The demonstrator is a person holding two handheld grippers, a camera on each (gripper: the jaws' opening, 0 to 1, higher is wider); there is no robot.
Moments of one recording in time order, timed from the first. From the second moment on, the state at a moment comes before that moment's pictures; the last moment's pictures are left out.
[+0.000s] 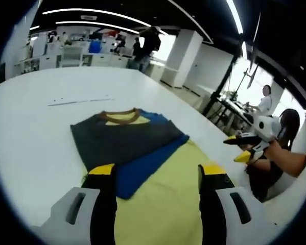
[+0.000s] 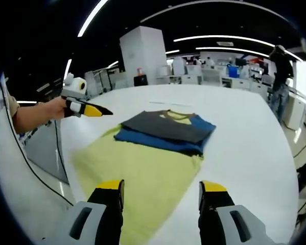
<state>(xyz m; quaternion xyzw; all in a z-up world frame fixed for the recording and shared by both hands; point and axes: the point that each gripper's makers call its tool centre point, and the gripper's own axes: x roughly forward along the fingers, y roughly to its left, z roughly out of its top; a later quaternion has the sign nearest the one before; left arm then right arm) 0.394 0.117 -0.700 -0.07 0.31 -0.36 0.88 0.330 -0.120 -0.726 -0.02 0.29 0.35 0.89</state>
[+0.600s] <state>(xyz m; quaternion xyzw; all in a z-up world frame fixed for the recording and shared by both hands) 0.362 0.152 -0.711 -0.04 0.32 -0.33 0.89 0.321 -0.111 -0.736 -0.02 0.30 0.36 0.88</state>
